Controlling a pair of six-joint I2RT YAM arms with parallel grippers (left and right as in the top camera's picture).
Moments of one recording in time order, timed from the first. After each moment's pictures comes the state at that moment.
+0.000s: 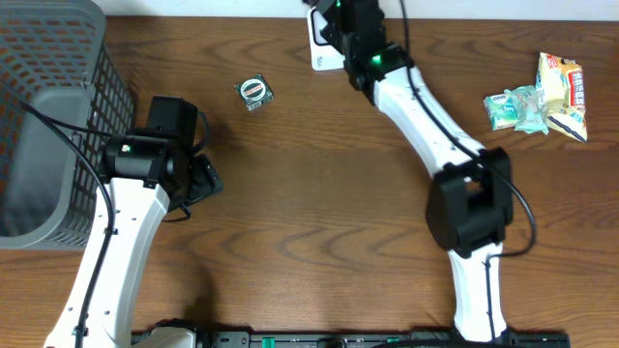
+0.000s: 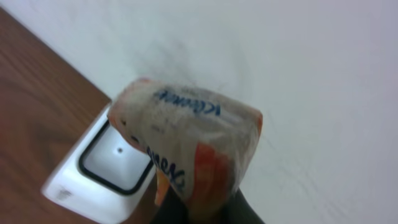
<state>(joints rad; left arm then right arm) -0.11 1.36 1.25 -1.31 -0.21 -0.61 0.43 2.27 2.00 -0.14 0.28 -0.63</state>
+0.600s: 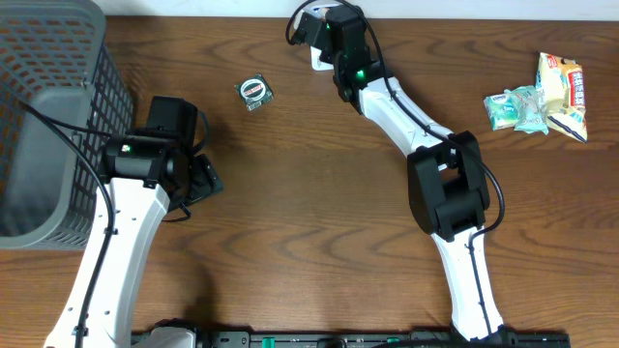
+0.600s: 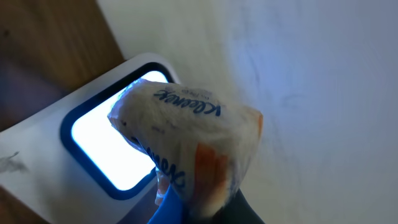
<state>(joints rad) -0.11 1.36 1.25 -1.31 -0.21 -0.61 0.43 2.43 2.00 0.00 0.30 -1.03</state>
